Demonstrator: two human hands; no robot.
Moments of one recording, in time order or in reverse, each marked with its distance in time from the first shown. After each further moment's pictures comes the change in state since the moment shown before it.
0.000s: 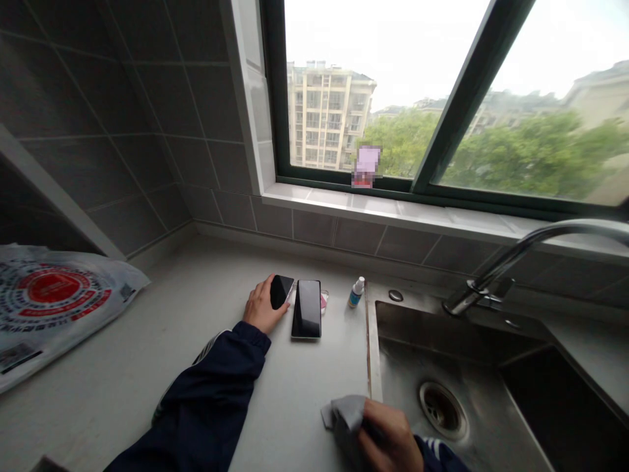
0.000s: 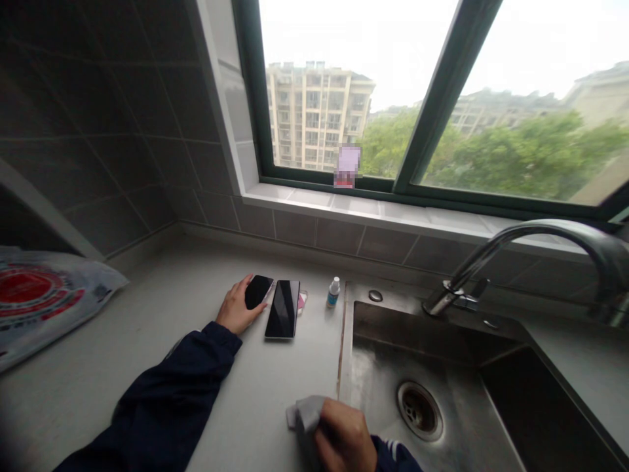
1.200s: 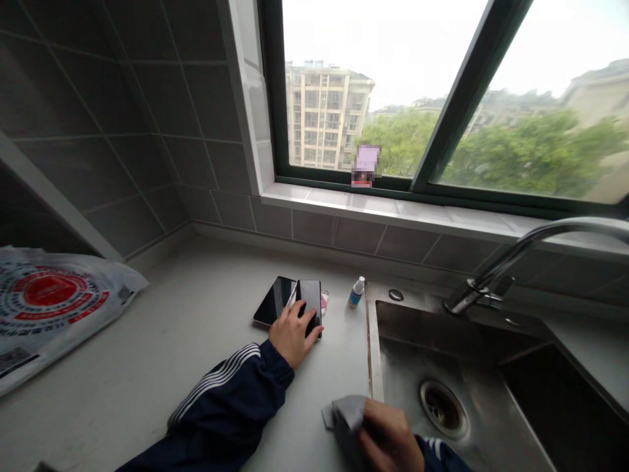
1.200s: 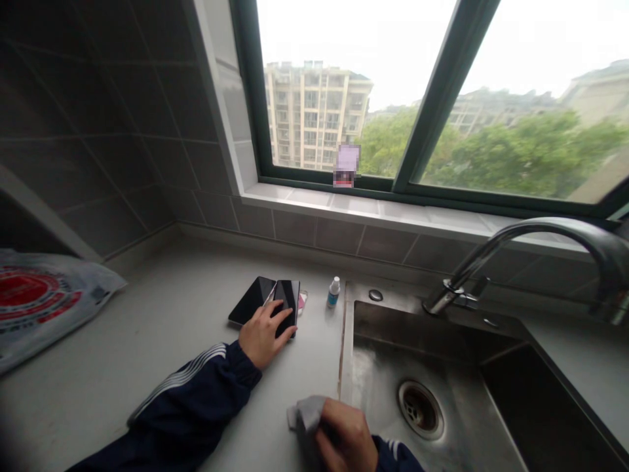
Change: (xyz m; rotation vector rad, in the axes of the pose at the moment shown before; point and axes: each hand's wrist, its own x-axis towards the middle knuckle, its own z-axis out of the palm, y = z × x) left_hand -0.053 0.072 0.010 0.130 -0.154 0.254; right_hand 0.002 0.000 0.001 0.003 0.006 -0.014
